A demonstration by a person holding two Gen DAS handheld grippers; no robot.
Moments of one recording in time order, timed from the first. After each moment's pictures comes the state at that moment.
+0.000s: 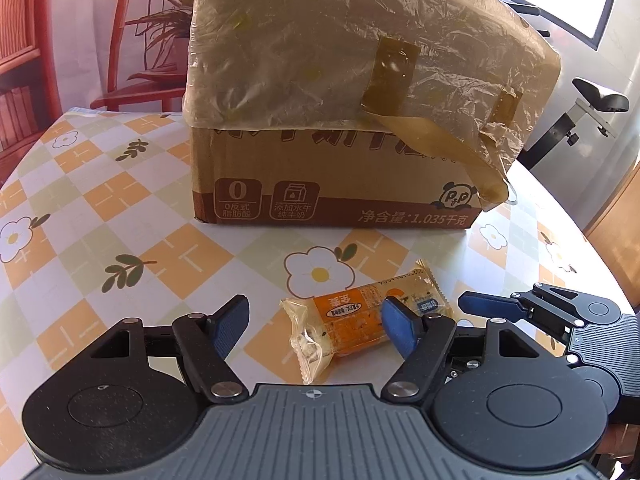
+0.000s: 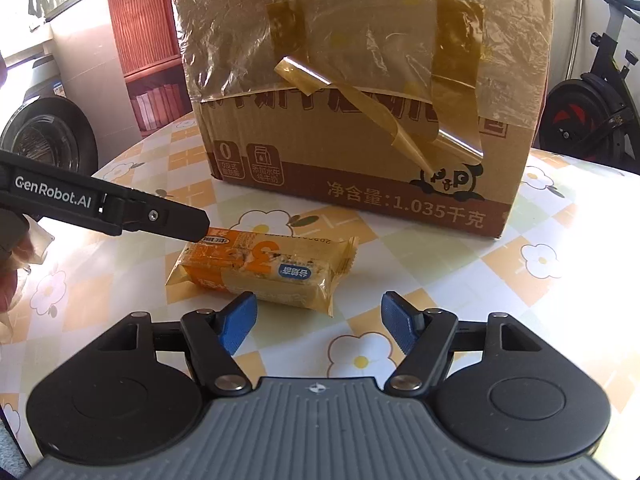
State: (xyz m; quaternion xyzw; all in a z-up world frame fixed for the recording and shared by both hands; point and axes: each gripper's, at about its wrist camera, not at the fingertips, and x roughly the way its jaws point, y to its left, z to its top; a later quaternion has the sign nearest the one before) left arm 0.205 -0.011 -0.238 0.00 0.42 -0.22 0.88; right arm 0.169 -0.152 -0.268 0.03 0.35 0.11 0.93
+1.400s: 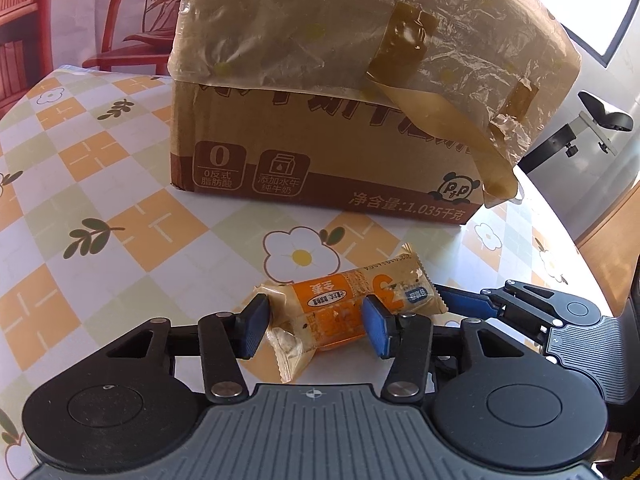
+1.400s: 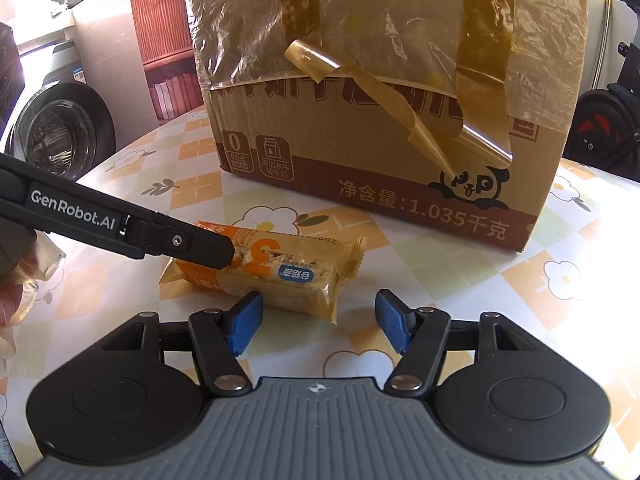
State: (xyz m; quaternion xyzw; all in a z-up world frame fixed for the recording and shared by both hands) left arm 0.222 -0.019 -0.259 -0.05 0.45 -0.23 0.86; right arm 0.185 -0.156 -0.274 0.02 0.36 0.15 0.92
